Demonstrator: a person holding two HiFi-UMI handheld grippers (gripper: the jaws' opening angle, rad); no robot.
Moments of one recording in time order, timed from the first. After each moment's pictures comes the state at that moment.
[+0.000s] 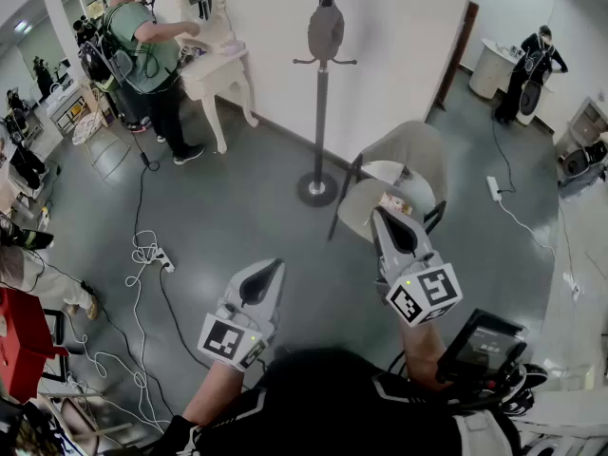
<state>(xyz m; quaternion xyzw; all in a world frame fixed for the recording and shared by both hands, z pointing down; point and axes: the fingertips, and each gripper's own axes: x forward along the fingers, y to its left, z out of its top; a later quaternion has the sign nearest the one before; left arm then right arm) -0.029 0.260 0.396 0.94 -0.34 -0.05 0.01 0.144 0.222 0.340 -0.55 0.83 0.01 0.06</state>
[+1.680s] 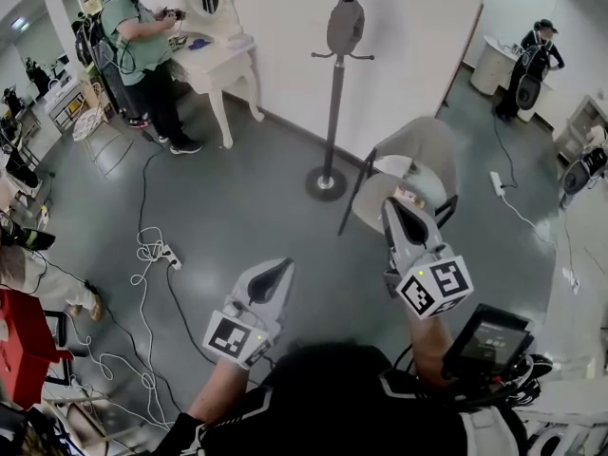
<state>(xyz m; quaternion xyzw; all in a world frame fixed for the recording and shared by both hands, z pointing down) -0.090 0.255 0.410 0.95 -0.31 -0.05 0.03 0.084 0.208 0.339 -0.57 0.82 0.01 0.06</state>
